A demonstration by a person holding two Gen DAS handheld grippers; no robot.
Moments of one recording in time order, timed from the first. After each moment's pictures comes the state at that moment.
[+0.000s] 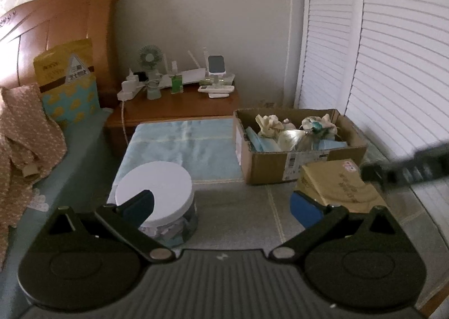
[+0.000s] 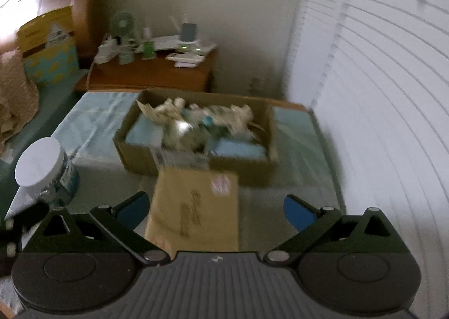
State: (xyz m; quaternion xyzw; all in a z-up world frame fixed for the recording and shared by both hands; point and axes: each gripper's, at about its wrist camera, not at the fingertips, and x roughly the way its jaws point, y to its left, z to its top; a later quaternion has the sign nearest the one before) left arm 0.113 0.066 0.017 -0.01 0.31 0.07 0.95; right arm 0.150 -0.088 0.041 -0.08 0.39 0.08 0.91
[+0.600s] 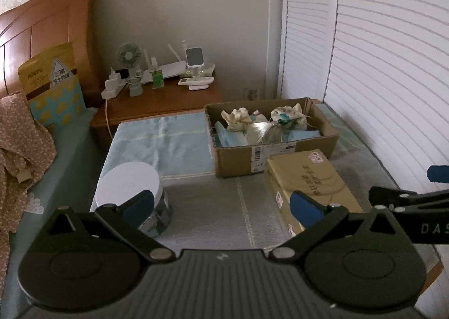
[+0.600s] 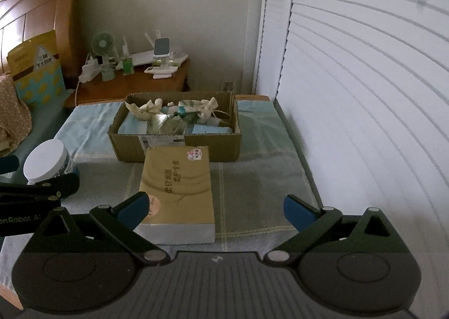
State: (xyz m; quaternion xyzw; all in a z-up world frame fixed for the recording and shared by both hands) left arm 0.113 0.027 0.035 0.01 0.34 0.04 0.94; right arm 0.083 -0.119 0.054 -0.05 0.36 0.04 0.93
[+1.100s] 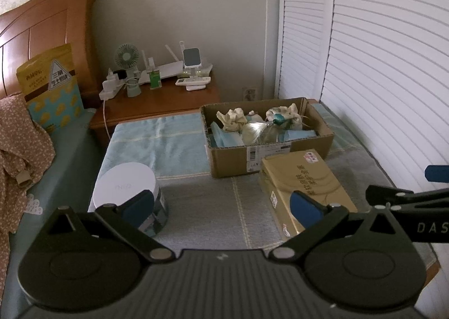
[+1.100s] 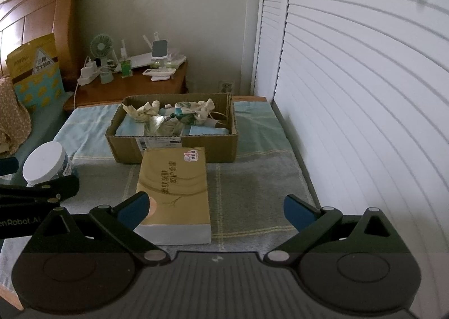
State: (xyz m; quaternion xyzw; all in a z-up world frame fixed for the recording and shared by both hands) left arm 0.111 0.023 0.037 0.02 0.34 0.04 0.94; right arm 0.081 -0.124 0.055 -0.04 0.36 0.04 0.93
